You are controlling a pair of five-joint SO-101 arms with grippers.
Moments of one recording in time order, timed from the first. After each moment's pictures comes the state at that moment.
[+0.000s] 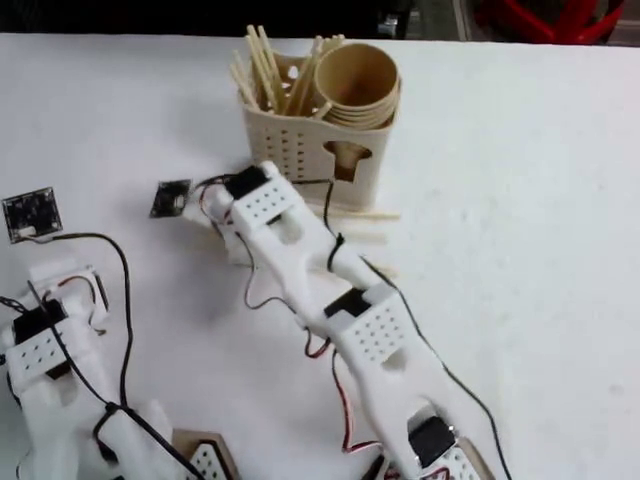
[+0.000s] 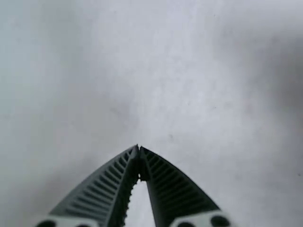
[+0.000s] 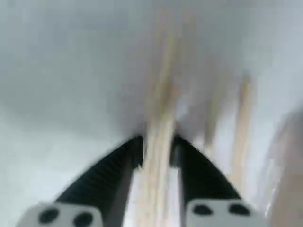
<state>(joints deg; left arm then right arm) -37.8 -41.5 66.4 43.2 -11.4 -41.3 48.7 -32.9 80.1 48.3</state>
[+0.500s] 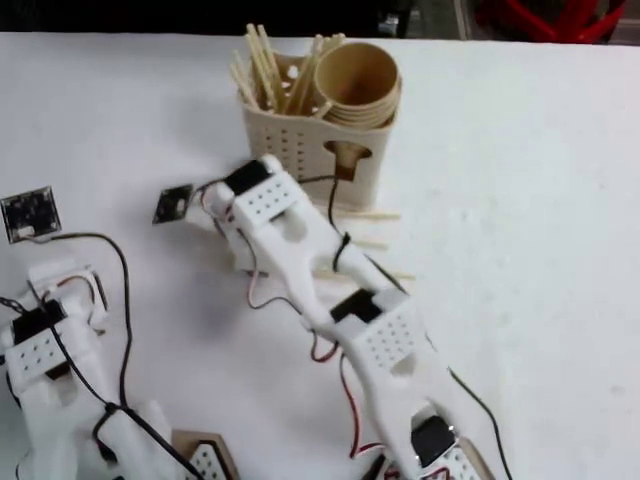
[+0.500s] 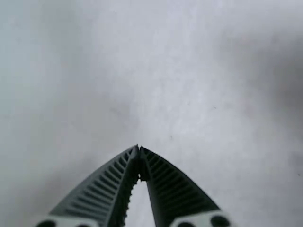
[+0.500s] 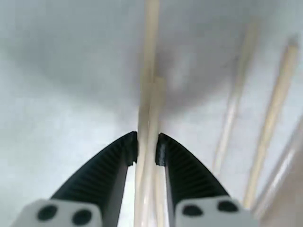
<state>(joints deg) -37.8 -41.5 66.4 43.2 -11.4 -41.2 39.9 -32.3 90.1 48.5</state>
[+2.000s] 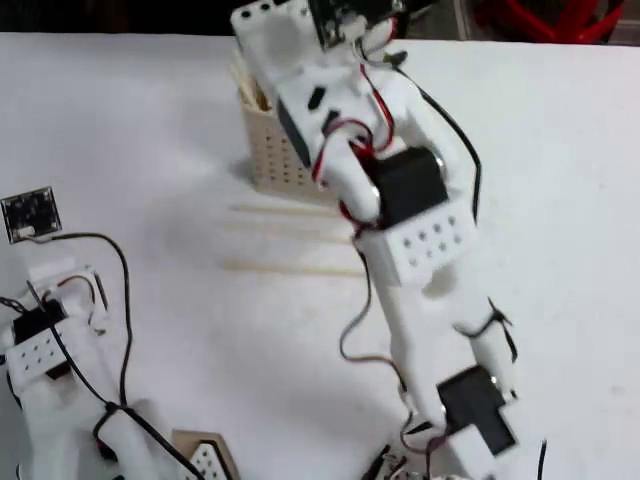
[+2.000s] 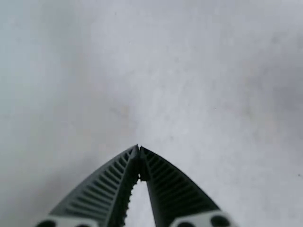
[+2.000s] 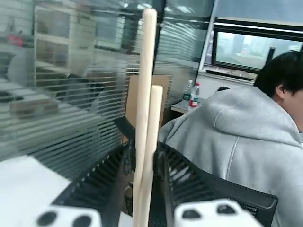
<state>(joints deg) -37.9 -41.5 66.4 43.0 -11.4 -31.4 -2.7 -31.9 34.6 8.0</state>
